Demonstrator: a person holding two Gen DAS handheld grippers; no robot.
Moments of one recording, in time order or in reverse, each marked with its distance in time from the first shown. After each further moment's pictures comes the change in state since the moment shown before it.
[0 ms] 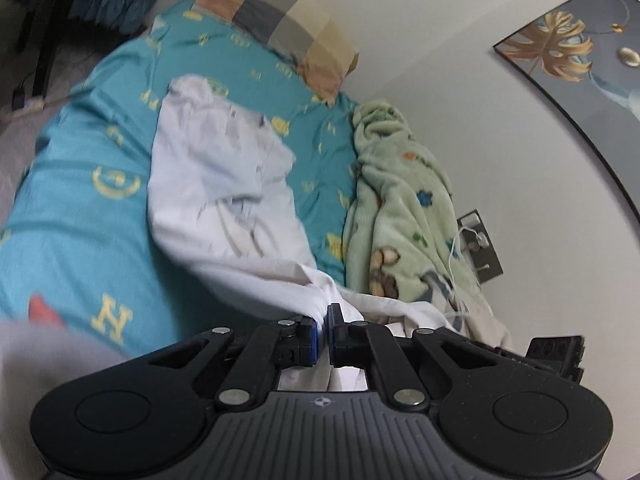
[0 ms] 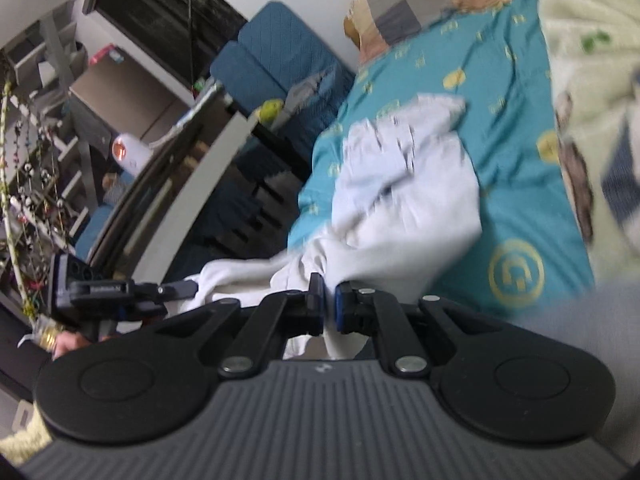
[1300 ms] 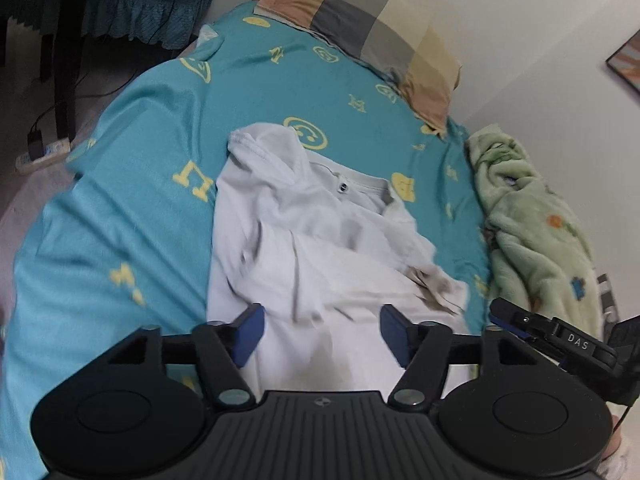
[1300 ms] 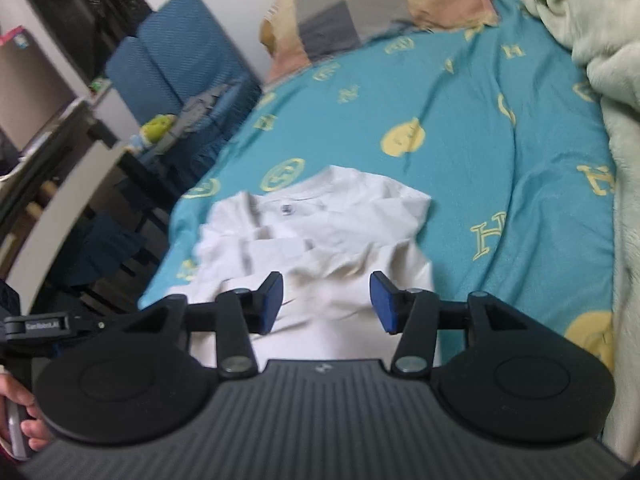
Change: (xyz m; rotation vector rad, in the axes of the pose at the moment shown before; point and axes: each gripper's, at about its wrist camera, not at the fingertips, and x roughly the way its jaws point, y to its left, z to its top) left arm 0.206 0.124 0.169 -0.055 -0.002 0.234; right arm 0.241 -0.086 0.148 -0.066 -0.007 -0.269
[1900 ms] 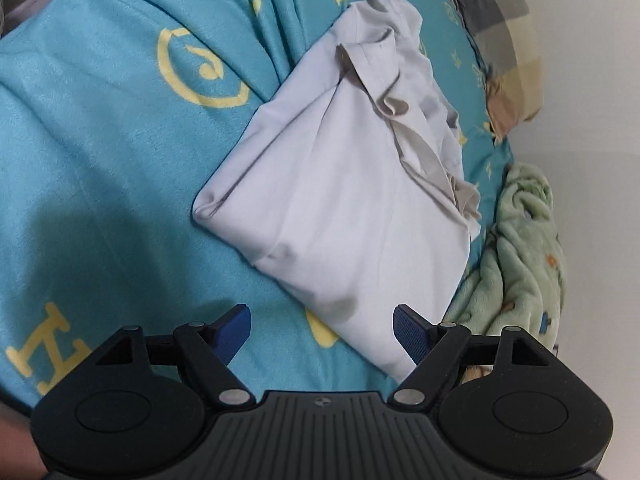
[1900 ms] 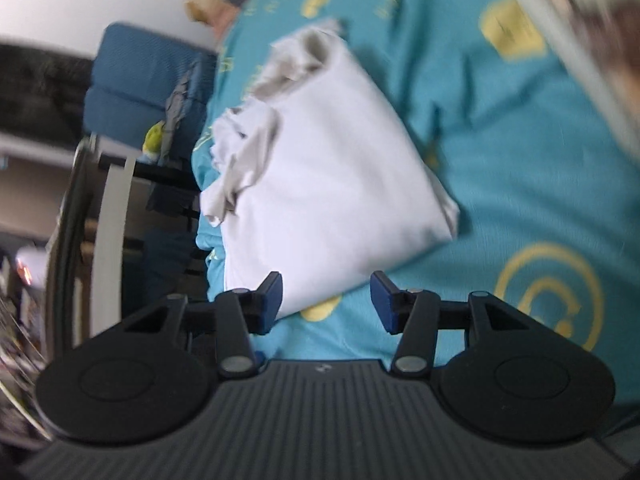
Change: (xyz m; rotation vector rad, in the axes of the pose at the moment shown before) left arm 0.010 0.041 -0.130 -0.553 0.157 -0.071; right arm -0.053 -0.047 -0.140 0.578 0.212 0.128
